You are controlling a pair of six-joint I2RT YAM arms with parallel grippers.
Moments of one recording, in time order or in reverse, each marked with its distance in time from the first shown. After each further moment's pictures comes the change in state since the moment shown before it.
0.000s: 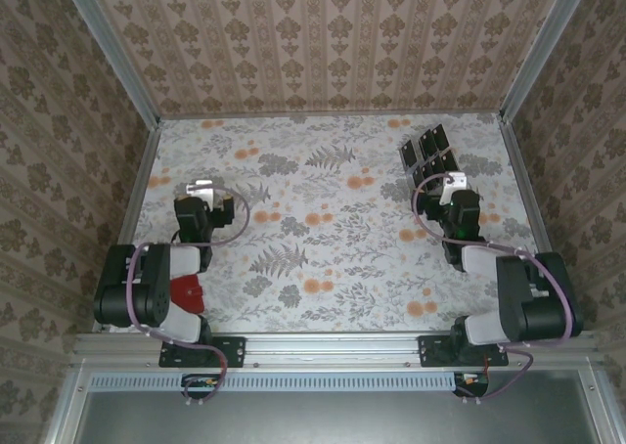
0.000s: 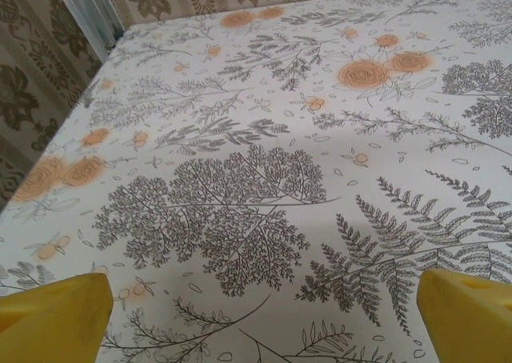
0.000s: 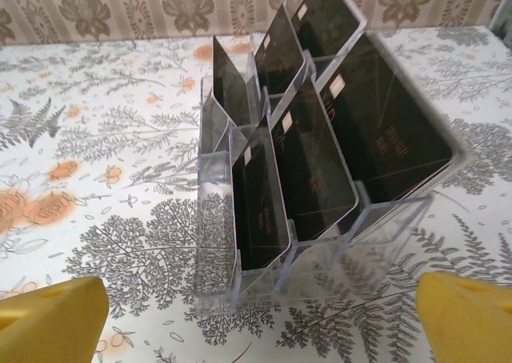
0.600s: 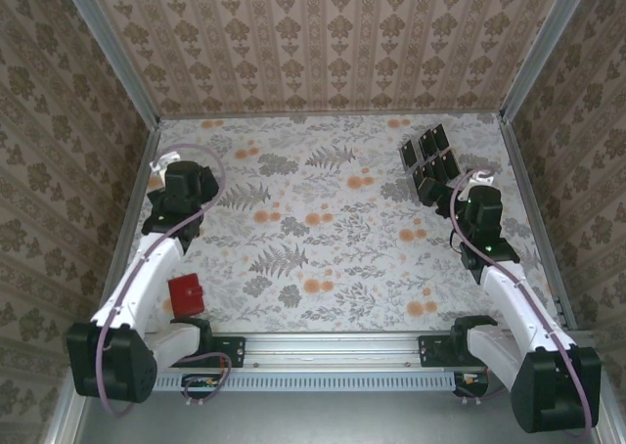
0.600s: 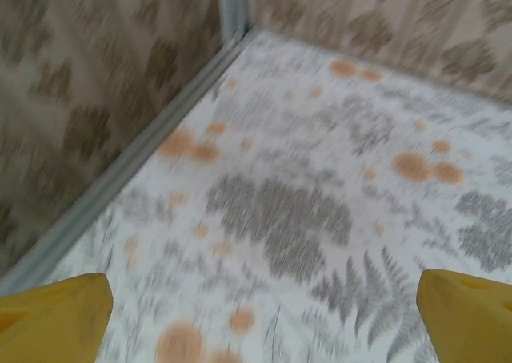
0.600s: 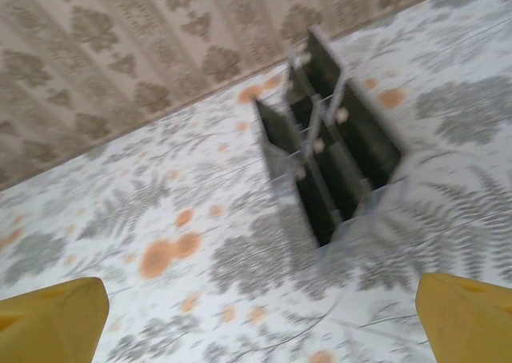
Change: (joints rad) left arm -0.105 -0.401 0.443 -1.092 -0.336 -0.517; right arm 0.014 -0.441 0.132 -0.583 -0.091 0.399
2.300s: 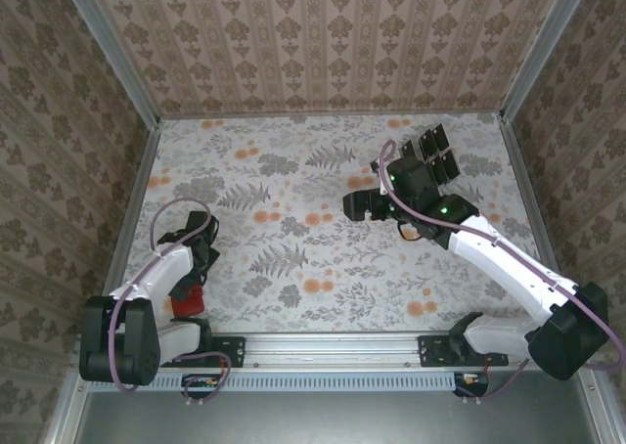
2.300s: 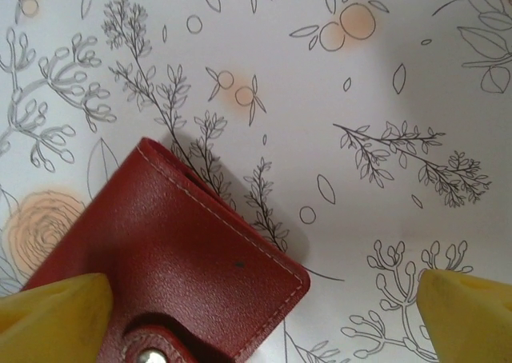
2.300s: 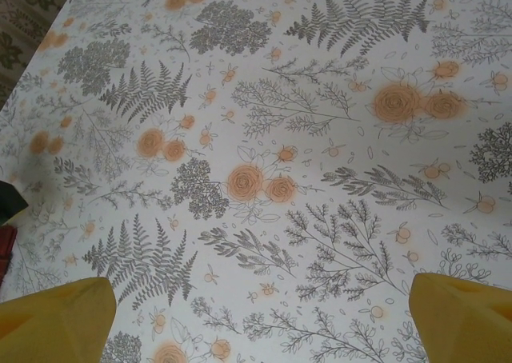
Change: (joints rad) left arm 0.038 0.104 -0.278 -0.418 0.097 -0.732; right arm 0.533 0.299 0.513 -0.529 -0.022 -0.081
